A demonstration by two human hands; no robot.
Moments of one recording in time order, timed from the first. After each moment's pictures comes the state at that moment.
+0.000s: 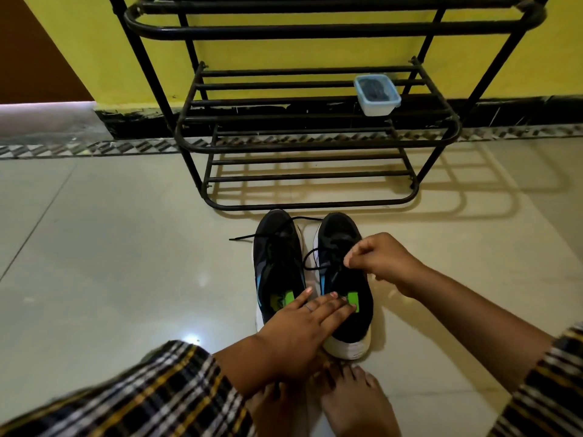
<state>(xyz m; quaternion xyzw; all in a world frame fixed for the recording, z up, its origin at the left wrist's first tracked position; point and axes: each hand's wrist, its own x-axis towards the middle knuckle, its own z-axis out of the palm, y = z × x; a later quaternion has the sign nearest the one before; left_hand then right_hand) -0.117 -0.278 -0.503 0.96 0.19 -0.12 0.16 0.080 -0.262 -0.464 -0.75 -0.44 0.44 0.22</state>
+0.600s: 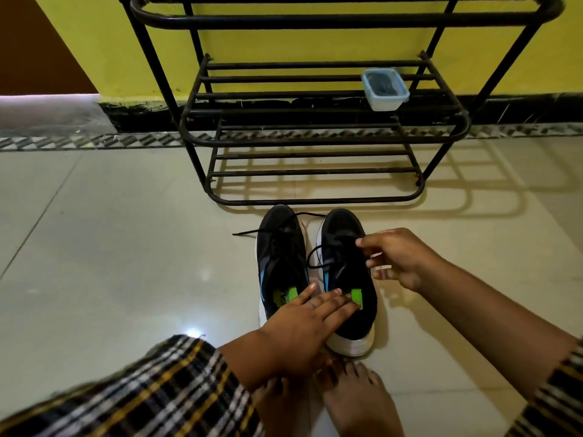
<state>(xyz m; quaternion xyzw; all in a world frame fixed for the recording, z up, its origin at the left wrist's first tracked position) -0.117 -0.278 -0.505 0.96 0.19 -0.10 0.17 0.077 -0.262 -0.457 -0.73 -0.26 0.53 0.36</state>
